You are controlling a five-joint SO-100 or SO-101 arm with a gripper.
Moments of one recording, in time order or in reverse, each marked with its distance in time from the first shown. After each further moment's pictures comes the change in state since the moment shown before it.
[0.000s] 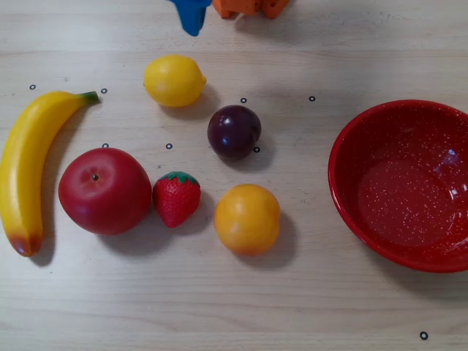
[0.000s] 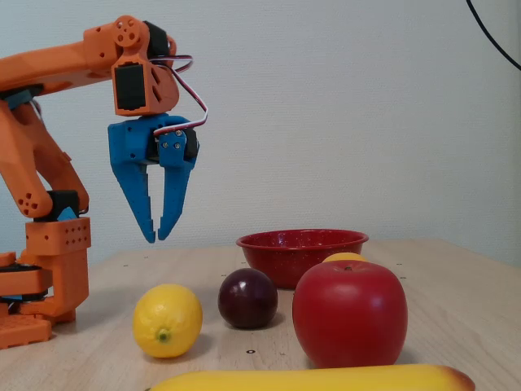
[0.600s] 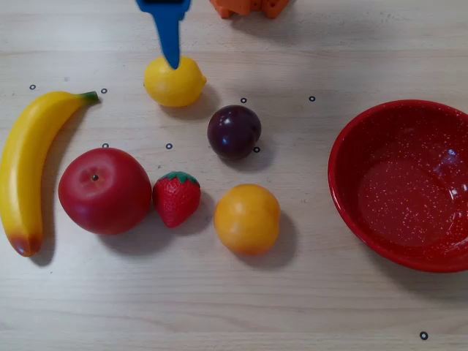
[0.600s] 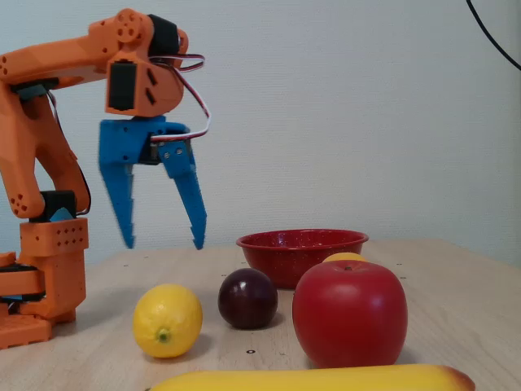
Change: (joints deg) arm -8.9 -8.6 -6.1 6.8 16.1
